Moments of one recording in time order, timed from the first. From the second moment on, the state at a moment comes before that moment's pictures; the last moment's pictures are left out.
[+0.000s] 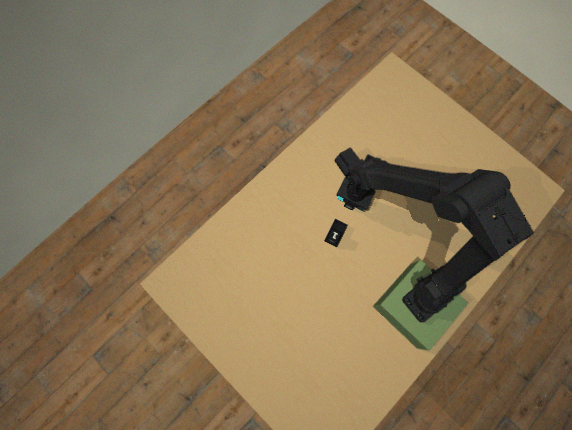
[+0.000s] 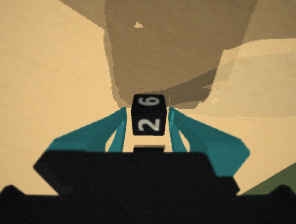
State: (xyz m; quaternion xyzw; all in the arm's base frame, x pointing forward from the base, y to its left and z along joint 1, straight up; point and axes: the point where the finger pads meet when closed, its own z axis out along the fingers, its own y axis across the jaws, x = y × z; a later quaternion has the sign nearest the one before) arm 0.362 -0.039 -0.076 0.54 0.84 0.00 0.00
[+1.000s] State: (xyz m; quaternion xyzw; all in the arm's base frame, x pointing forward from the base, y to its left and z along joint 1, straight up) arm 0.361 -0.039 -0.076 0.54 0.84 0.00 0.00
